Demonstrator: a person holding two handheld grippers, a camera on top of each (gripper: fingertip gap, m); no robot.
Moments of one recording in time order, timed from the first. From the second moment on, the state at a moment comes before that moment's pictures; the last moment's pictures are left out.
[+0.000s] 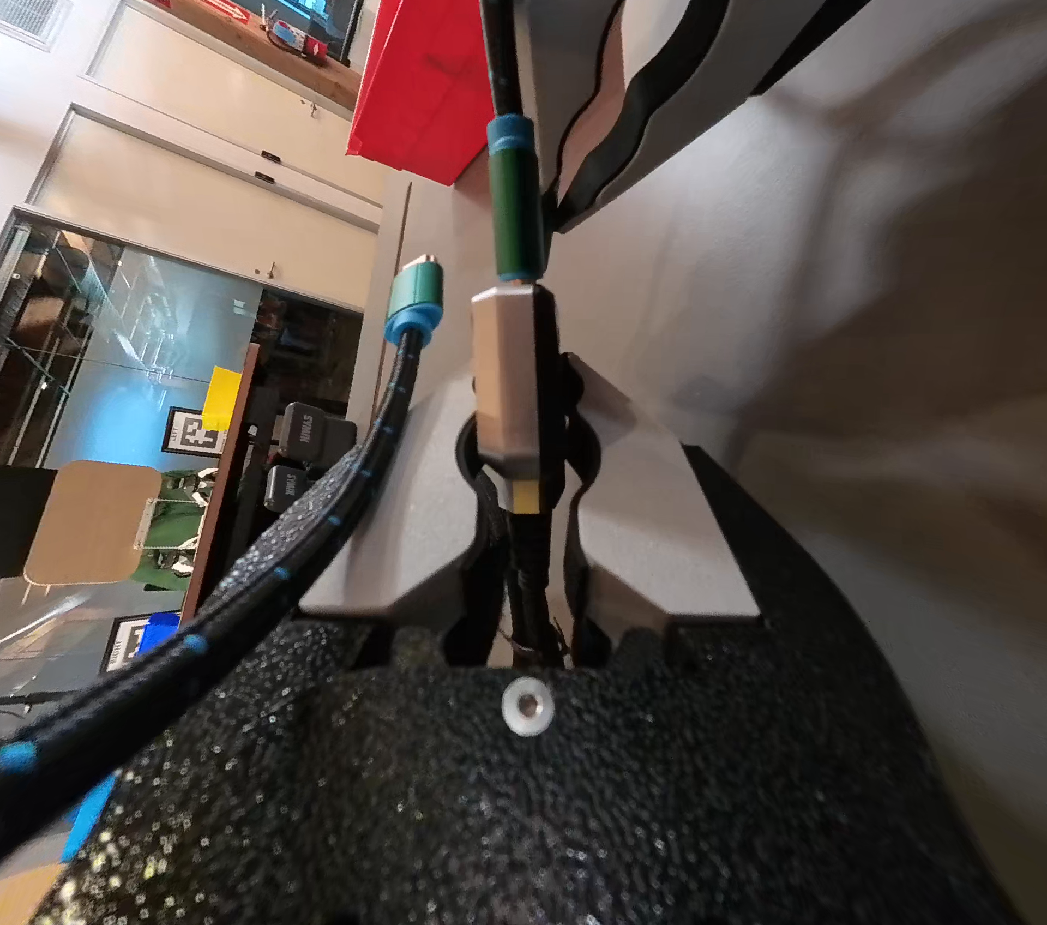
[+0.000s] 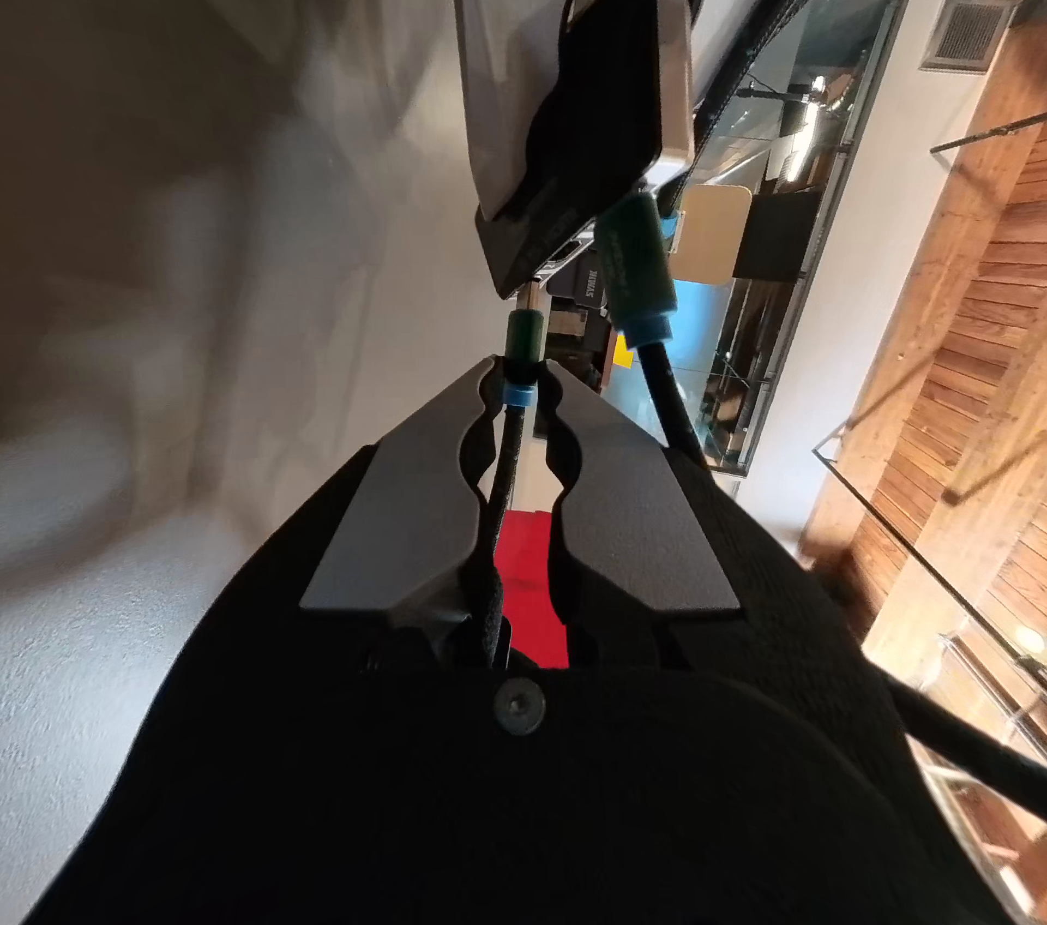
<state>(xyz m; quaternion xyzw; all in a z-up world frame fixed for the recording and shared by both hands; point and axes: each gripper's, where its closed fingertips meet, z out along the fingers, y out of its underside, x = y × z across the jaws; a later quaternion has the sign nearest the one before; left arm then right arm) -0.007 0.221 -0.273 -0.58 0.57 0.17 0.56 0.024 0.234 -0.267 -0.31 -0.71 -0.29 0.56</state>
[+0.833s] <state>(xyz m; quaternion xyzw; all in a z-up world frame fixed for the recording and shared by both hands) -0.009 0.218 -0.301 -0.65 0.60 0.10 0.45 0.023 0.229 -0.296 -0.38 -0.74 -0.18 0.53</state>
